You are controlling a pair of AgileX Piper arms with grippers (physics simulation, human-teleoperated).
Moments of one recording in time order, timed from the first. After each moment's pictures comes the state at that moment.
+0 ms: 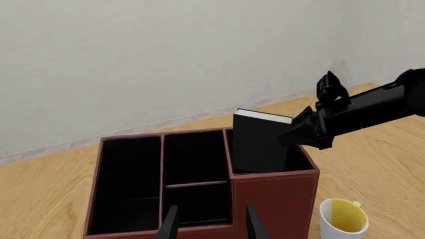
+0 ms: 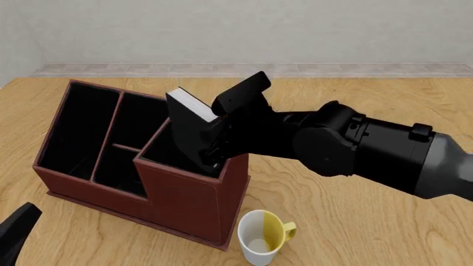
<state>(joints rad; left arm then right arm) -0.34 0.00 -0.45 0.48 0.08 0.84 1.50 -1.18 0.27 0.00</state>
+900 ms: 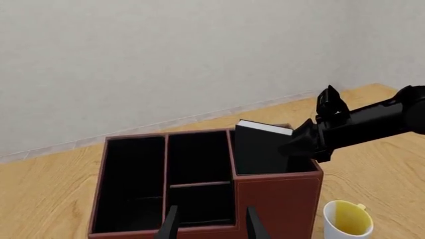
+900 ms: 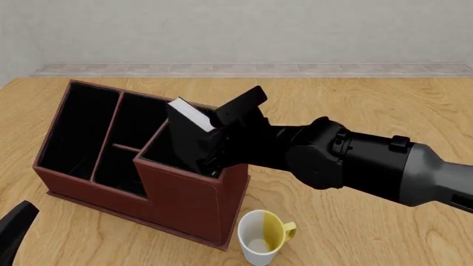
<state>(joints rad) -0.32 0.00 -0.45 0.48 0.08 0.85 1.53 -1.12 0.17 0.05</state>
